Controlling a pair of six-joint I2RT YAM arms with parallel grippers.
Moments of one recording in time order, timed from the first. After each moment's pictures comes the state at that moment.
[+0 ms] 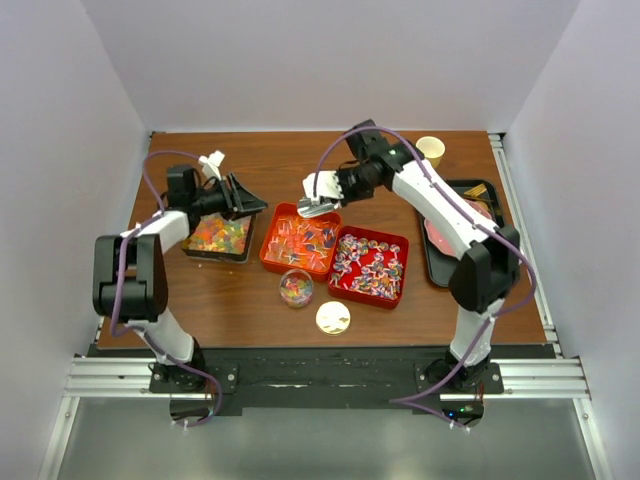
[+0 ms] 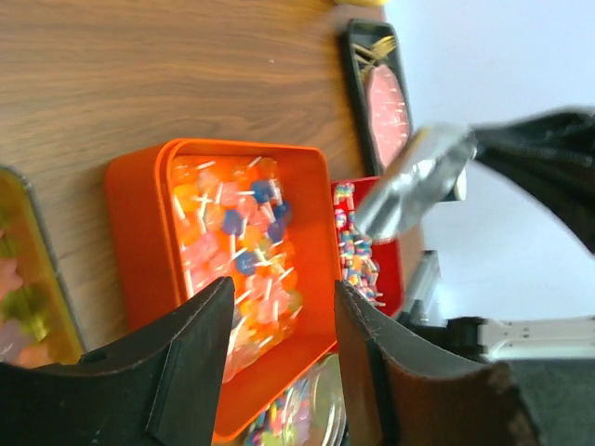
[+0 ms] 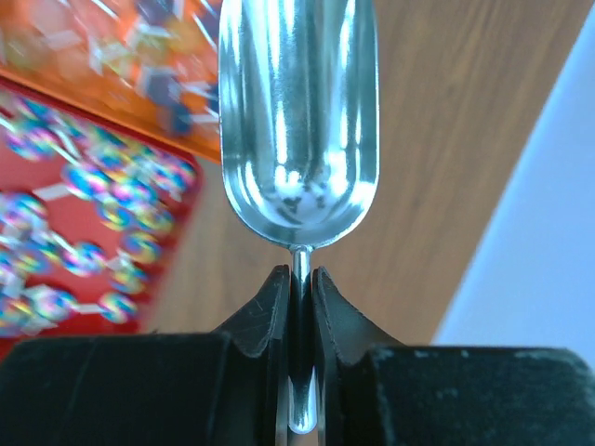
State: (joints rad) left arm 0.04 1.70 0.96 0.18 0.98 -0.61; right arm 0.56 1.87 1.85 -1.00 -0.23 -1.33
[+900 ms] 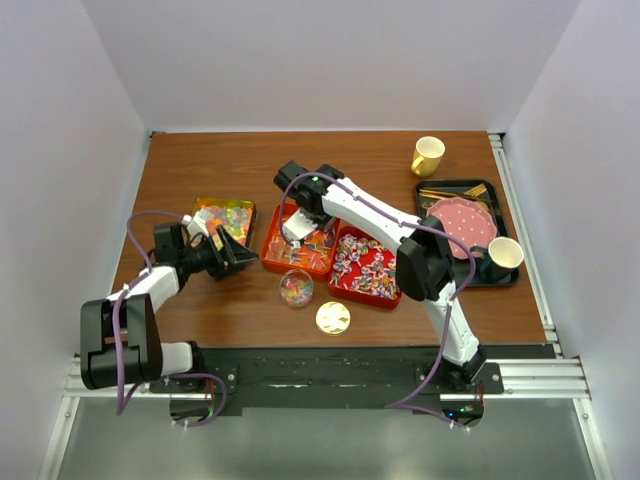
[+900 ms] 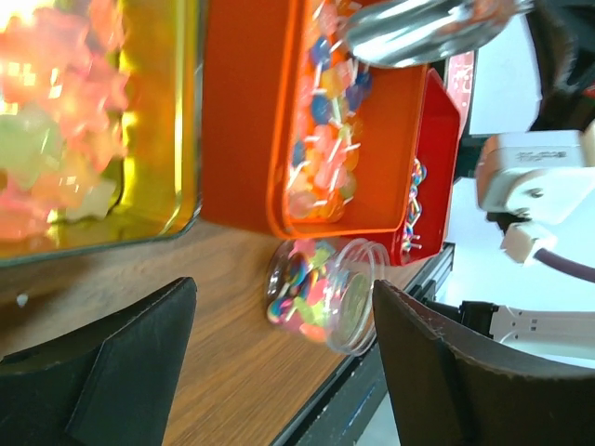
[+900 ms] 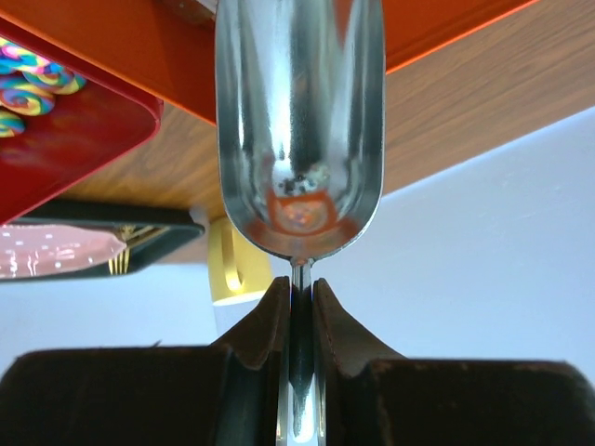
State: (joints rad) left arm 0.16 1.31 0.49 0.01 0.88 -0.53; right arm 0.82 2.23 2.10 -1.18 0.52 -1.61
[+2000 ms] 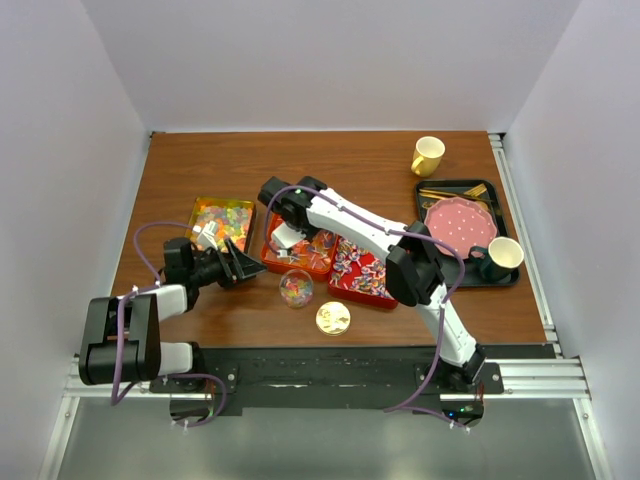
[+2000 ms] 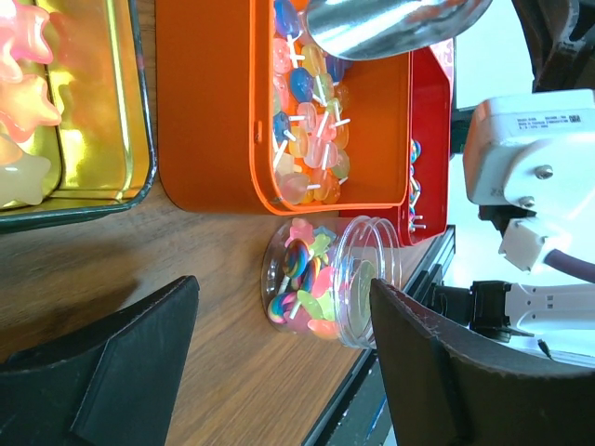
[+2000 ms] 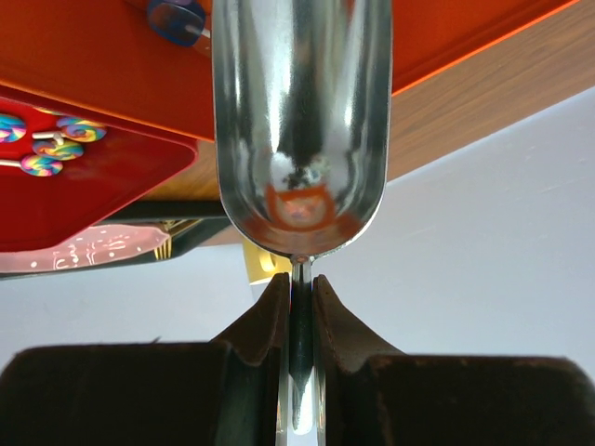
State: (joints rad) left arm 0.09 1.32 0.28 0.40 0.91 -0.62; right arm 0.91 2.27 2.14 -1.25 0.62 -1.39
